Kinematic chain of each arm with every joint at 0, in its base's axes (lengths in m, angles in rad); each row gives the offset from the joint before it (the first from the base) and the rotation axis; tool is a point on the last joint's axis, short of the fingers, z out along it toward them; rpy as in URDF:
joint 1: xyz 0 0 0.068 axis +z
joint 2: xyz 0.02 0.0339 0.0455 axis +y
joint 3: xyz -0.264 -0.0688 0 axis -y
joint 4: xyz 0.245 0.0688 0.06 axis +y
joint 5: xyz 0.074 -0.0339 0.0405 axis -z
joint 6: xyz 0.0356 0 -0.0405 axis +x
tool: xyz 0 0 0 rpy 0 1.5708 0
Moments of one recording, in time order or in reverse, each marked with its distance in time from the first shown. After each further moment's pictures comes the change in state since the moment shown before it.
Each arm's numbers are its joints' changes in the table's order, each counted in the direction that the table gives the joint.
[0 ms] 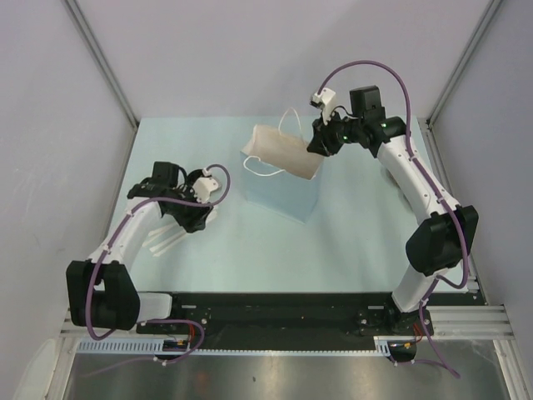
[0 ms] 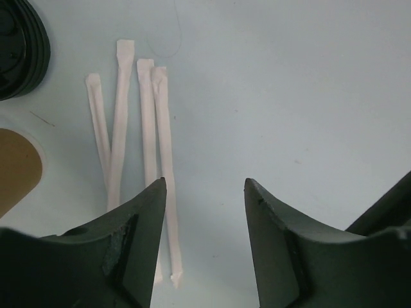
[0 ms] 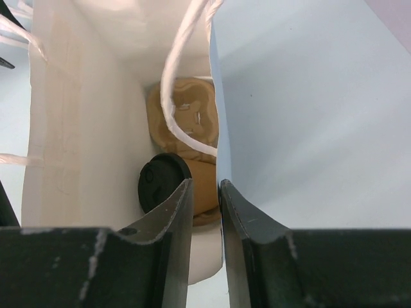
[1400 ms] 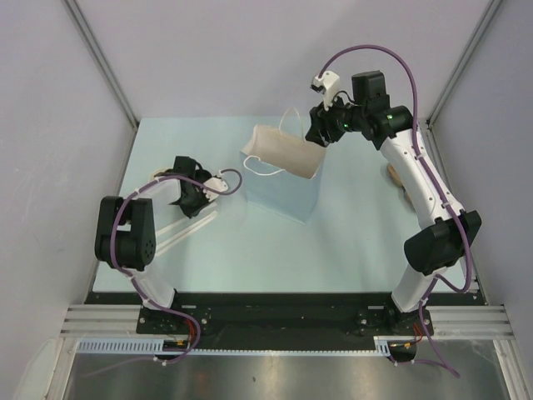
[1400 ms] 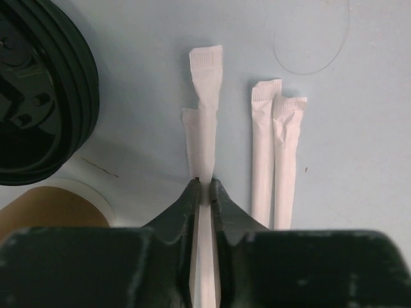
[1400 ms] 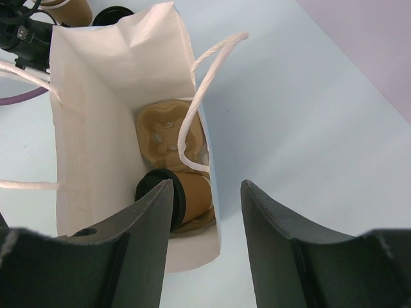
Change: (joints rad) left arm -0.015 0.449 0.082 -0.270 -0.282 0.189; right arm 0.029 0.012 0.188 0.090 0.112 0.053
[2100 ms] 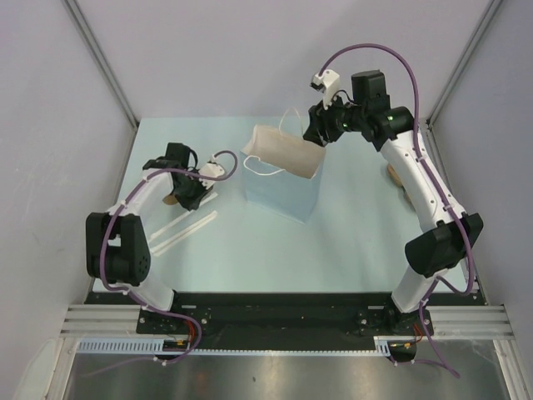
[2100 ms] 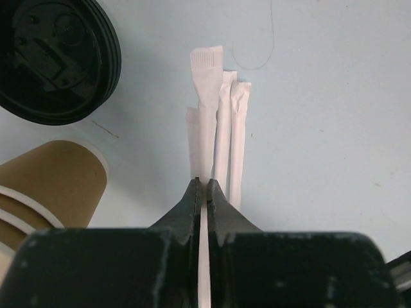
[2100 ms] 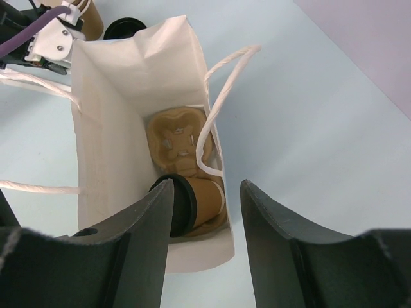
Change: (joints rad) left arm -0.007 -0.134 0.138 0.255 0.082 -0.133; right arm 0.014 -0.015 0.000 -0.010 0.000 0.043
